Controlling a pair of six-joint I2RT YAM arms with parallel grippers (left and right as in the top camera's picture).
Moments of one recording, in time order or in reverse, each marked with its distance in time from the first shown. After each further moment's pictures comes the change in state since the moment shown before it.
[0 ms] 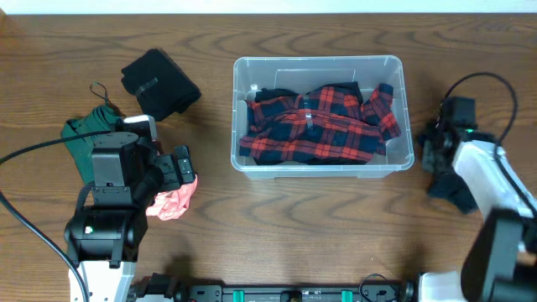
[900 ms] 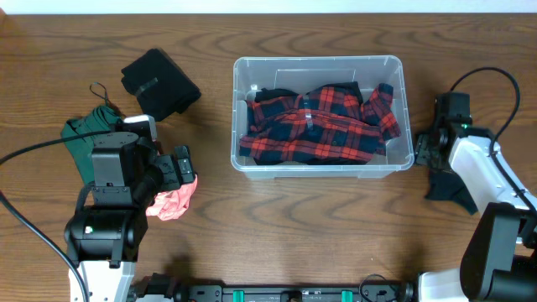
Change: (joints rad) left arm 0.000 0.000 0.000 0.001 0.000 0.000; right arm 0.022 0.051 -0.025 0.033 0.018 0.173
